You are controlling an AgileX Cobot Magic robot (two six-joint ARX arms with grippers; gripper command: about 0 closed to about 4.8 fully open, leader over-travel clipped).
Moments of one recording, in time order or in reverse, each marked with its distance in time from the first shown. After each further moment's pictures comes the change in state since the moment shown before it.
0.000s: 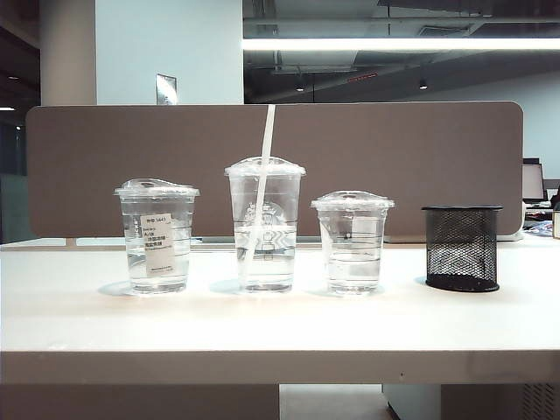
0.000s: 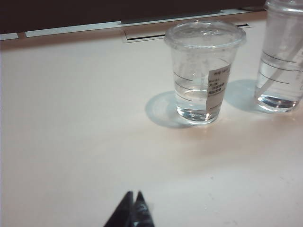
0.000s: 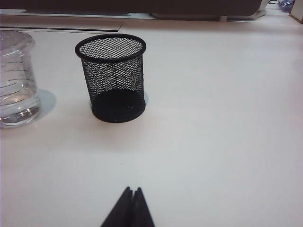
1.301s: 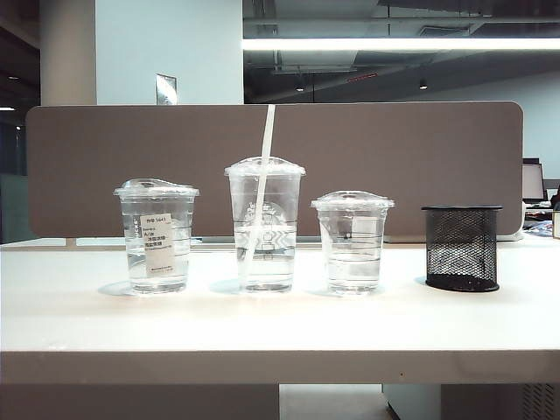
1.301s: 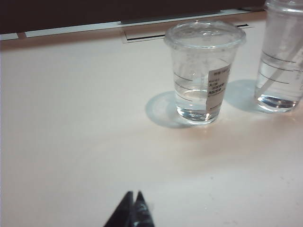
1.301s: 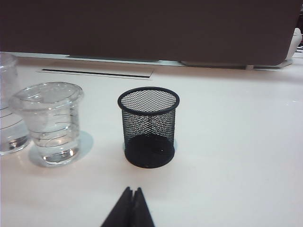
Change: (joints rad) left arm 0.000 0.000 0.000 0.000 0.000 0.000; right arm 0.035 0.000 0.000 0.158 -0.073 0.000
